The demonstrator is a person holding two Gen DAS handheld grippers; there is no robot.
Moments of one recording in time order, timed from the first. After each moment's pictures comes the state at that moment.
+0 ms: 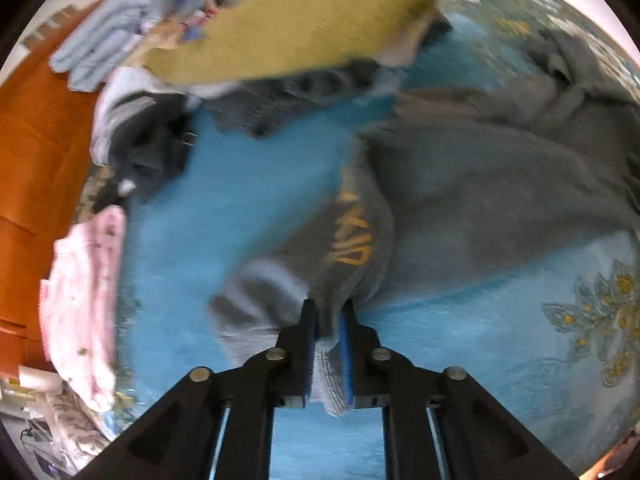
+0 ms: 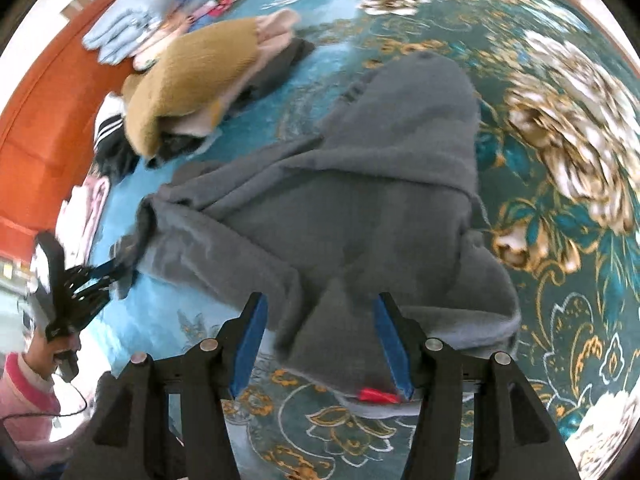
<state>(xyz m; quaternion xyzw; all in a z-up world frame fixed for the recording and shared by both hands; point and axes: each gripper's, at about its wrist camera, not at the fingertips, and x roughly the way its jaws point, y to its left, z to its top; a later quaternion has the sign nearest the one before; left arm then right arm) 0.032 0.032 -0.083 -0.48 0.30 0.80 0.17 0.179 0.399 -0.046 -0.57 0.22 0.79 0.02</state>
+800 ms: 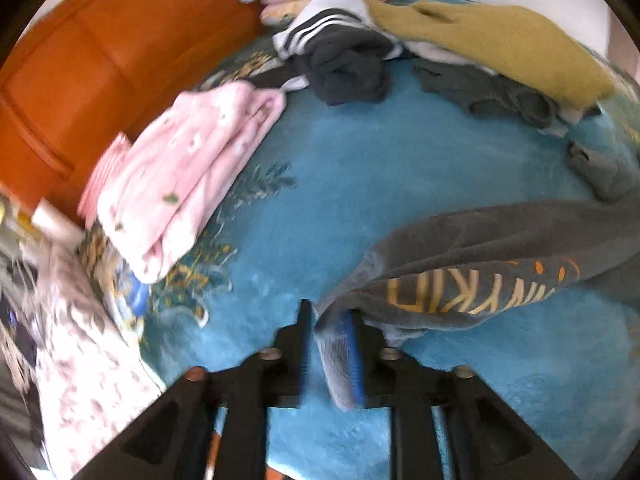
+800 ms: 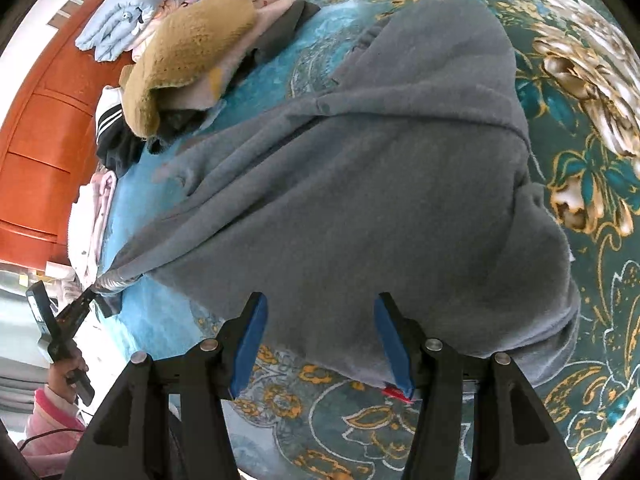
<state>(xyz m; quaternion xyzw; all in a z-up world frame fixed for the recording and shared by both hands) 0.044 -0.132 -0.075 -0.52 0.12 0.85 -0.01 0.169 0.368 -0.077 -0.59 0.25 0.76 -0.02</state>
